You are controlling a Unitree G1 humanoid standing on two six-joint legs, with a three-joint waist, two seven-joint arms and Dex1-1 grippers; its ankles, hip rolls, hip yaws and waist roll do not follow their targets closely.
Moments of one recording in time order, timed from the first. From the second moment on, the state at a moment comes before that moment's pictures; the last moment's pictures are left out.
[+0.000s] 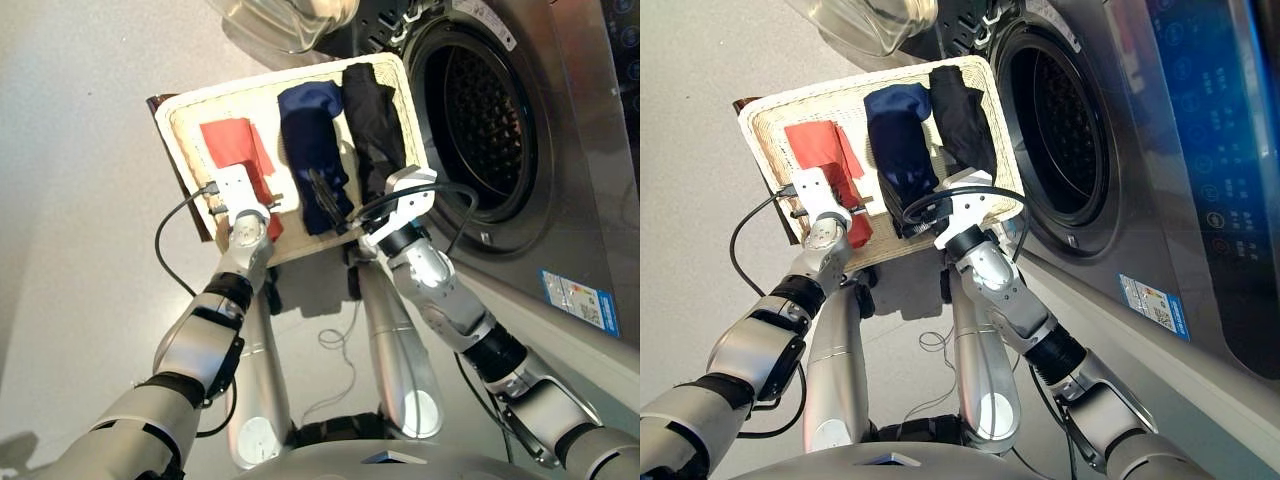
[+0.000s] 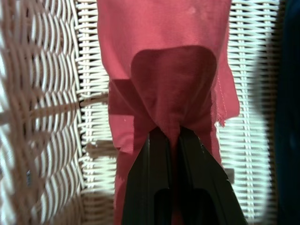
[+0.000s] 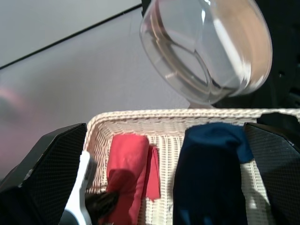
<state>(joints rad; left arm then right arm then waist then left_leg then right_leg) -0.74 0.22 -0.27 0.99 -0.60 -0.19 0.36 -0.47 -0.34 0.60 -0.03 0.50 -0.25 -0.07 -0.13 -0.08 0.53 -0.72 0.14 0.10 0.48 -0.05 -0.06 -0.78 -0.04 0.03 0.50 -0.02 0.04</state>
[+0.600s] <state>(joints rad) -0.37 0.32 -0.27 0.37 -0.34 -0.26 0.36 -0.42 -0.42 0.48 -0.06 0.52 -0.25 -0.07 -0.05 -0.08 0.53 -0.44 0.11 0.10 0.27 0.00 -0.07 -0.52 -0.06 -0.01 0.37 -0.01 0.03</state>
